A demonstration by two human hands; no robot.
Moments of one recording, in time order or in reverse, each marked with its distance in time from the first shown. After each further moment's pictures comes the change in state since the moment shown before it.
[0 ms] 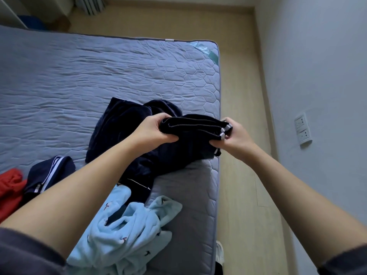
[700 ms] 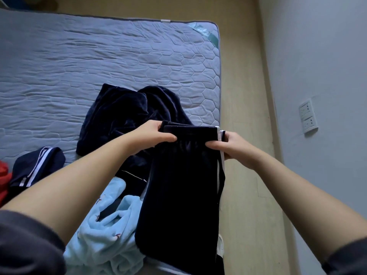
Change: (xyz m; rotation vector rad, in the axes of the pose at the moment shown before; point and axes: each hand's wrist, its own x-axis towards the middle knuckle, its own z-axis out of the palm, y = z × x) left_hand 0.017 -0.065 0.025 -0.001 -0.259 -0.267; right_hand 0.002 0.079 0.010 0.093 -0.272 0.308
